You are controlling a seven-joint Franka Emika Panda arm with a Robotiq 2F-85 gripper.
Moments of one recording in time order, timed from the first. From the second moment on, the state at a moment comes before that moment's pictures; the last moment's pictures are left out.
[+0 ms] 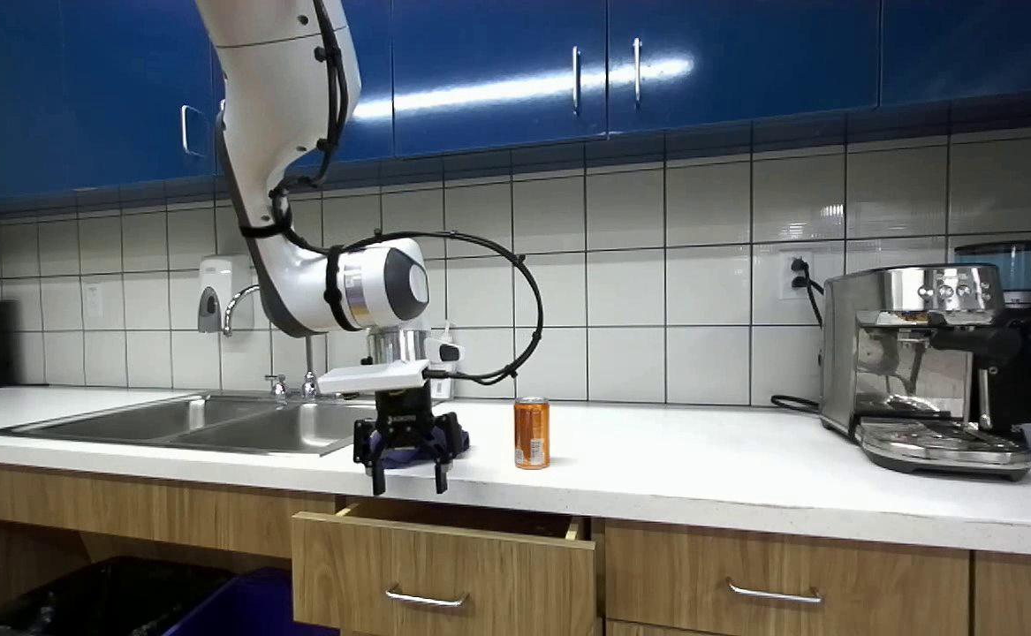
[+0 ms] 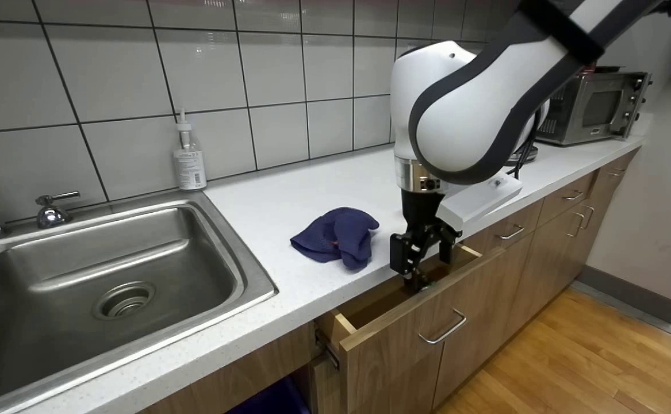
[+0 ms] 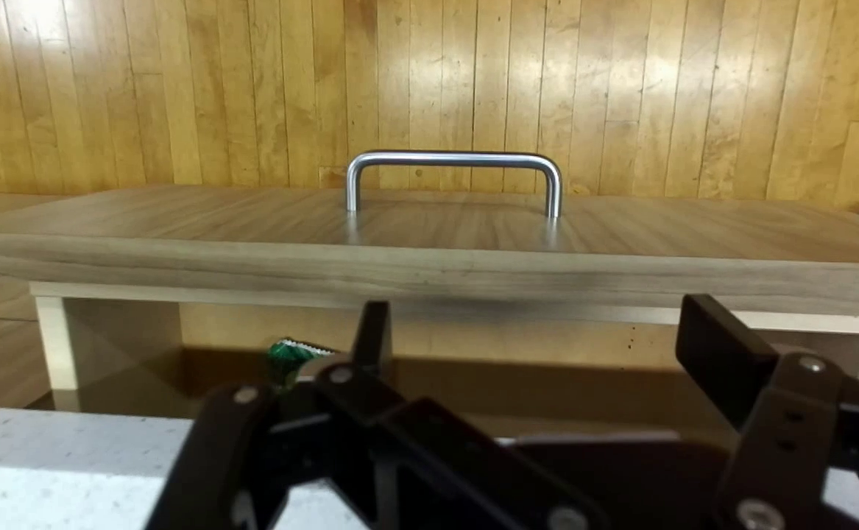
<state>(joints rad) 0.03 0.34 0.01 -2.16 -0.16 2.41 0.13</state>
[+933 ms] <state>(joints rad) 0.07 0.40 -0.02 -2.19 -0.22 2.63 0.11</state>
